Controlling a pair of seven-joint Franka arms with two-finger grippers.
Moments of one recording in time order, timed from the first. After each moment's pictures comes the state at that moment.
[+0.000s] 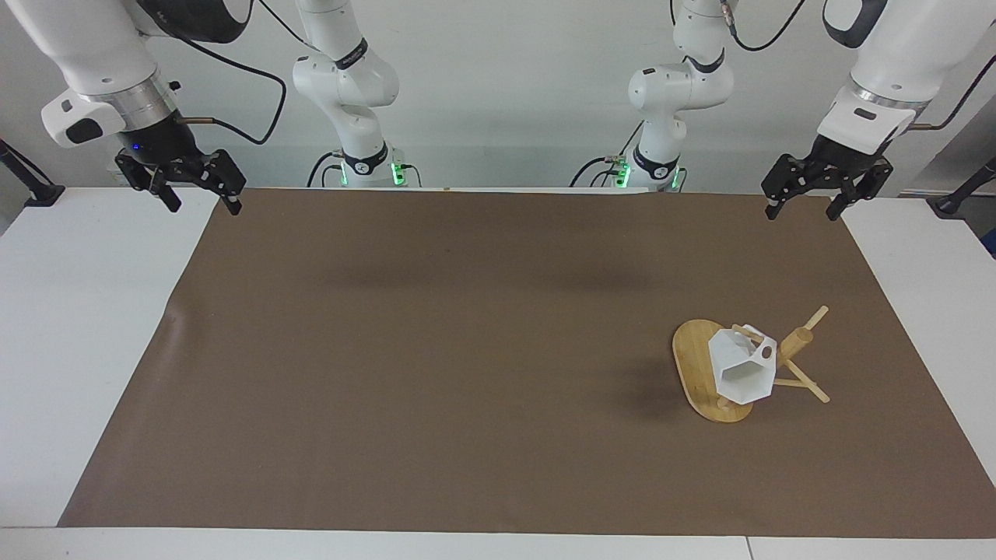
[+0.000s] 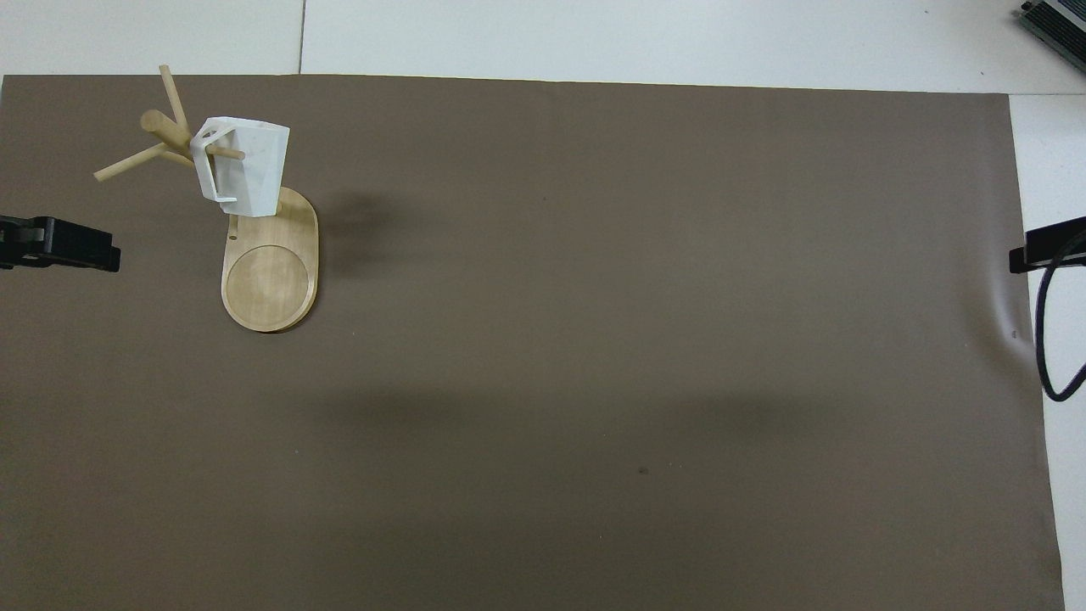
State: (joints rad) left arm 0.07 -0.01 -0.14 -1.52 0.00 1.58 0.02; right arm -0.15 0.03 0.02 -1.49 0.01 1.54 -0.05
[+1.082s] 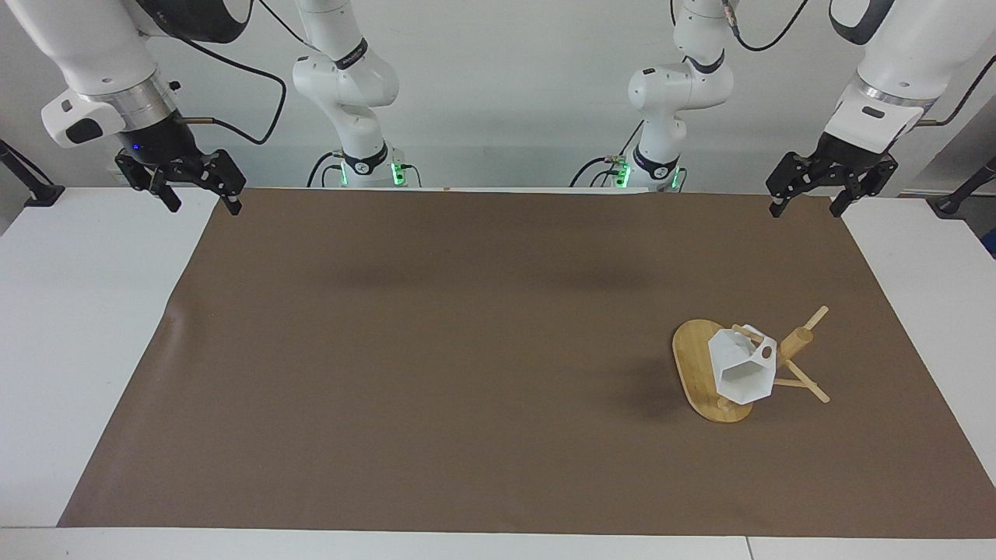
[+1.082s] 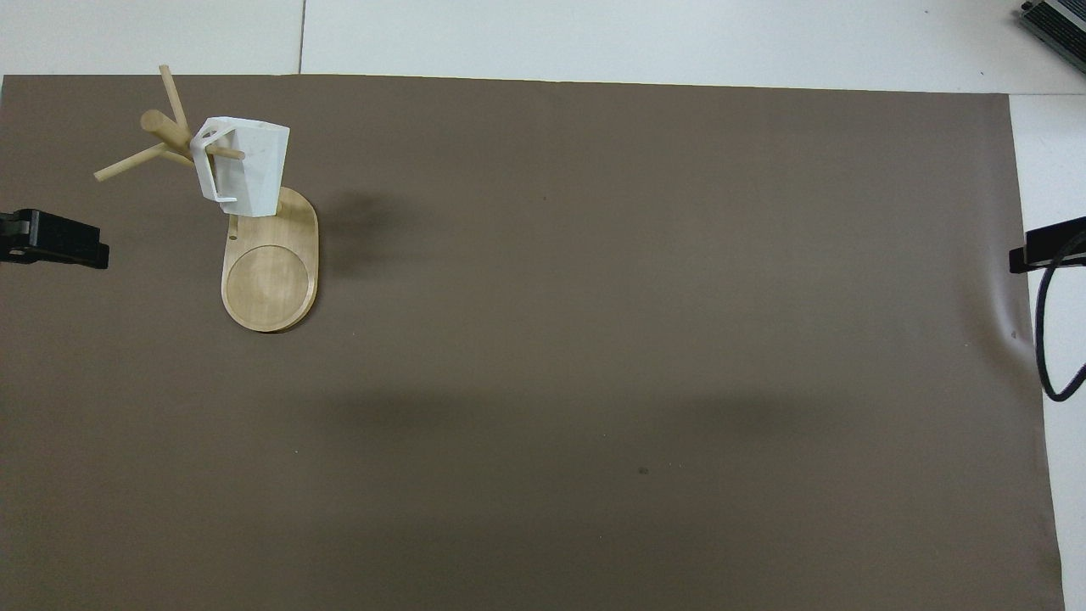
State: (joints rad) left arm 0.07 -0.01 -0.13 -1.51 0.00 1.56 0.00; right arm -0.15 0.03 0.02 -1.49 0.01 1.54 -0.05
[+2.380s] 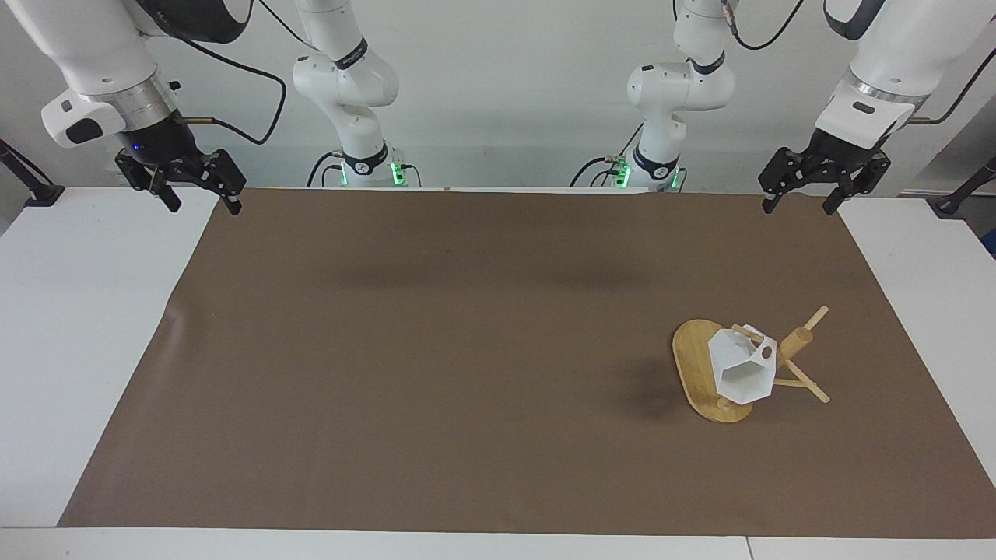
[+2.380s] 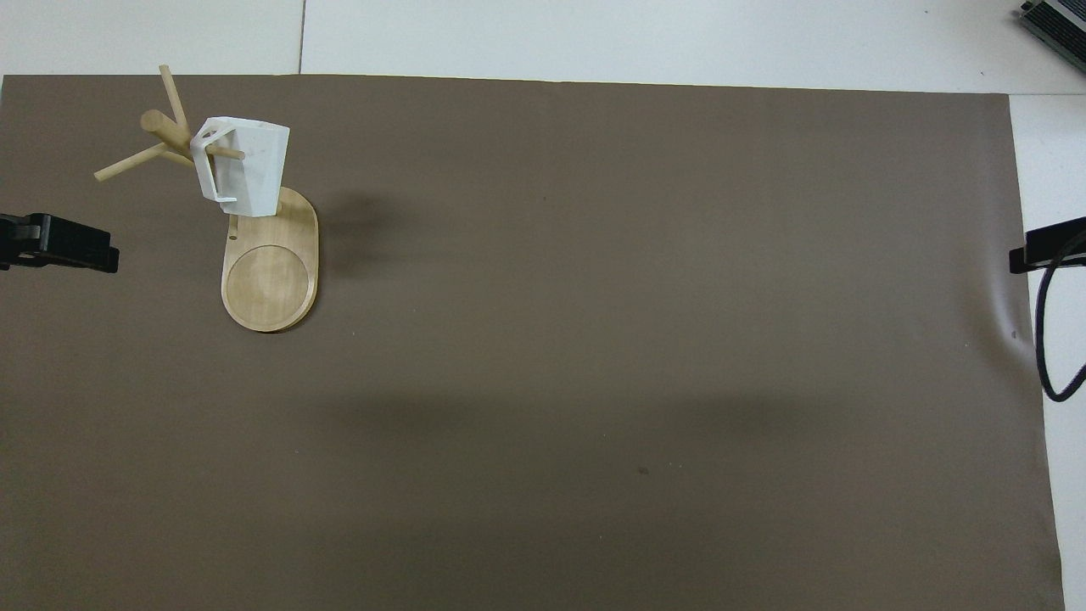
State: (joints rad) left arm -0.07 -0.01 0.00 -1.51 -0.01 1.54 0.01; right arm -0.15 0.03 0.02 -1.49 0.01 1.54 -0.05
